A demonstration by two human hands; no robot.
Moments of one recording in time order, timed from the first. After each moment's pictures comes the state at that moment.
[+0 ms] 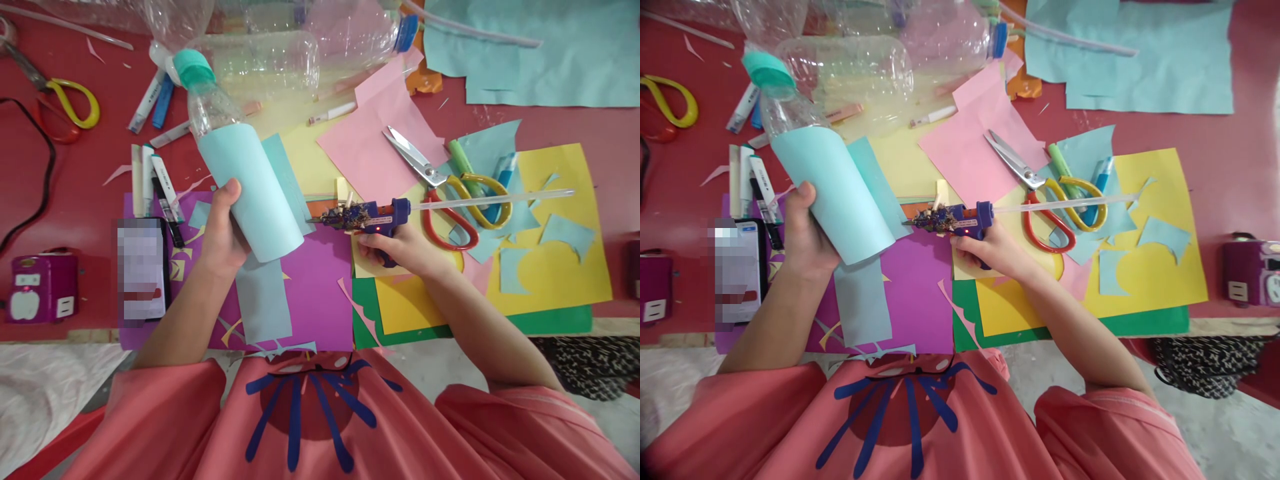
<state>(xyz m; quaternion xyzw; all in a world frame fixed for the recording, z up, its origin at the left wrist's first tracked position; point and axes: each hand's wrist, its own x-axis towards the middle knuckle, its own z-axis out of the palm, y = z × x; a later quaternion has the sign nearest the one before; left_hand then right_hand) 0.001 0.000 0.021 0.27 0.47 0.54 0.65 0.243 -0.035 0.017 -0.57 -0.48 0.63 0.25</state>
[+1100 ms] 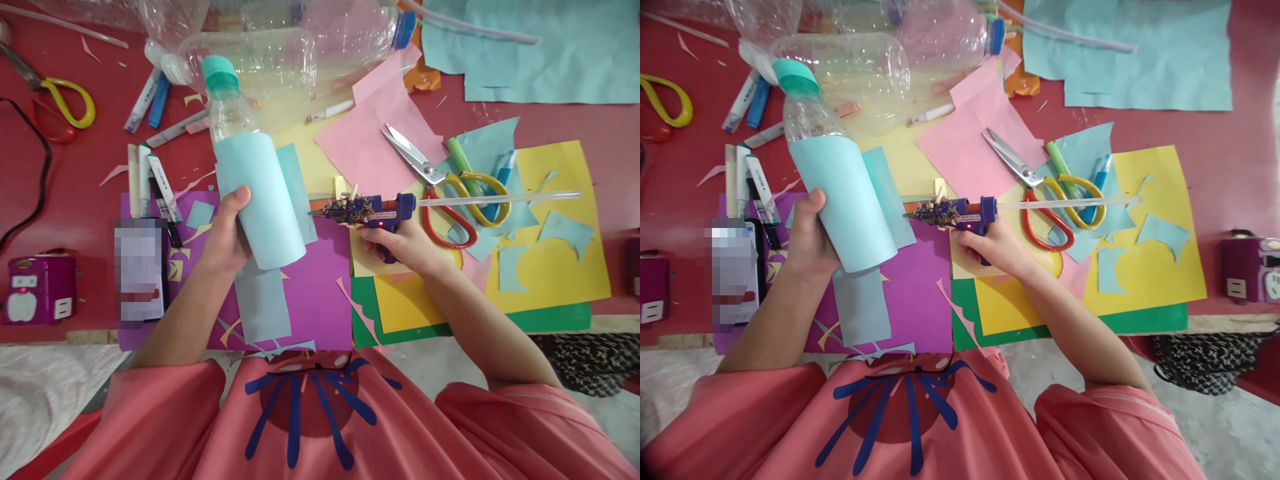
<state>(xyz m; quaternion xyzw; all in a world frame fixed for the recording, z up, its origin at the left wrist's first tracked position) 0.000 -0.003 0.017 0.27 0.48 0.48 0.69 0.244 -0.034 0.016 -0.58 -0.47 0.61 0.27</state>
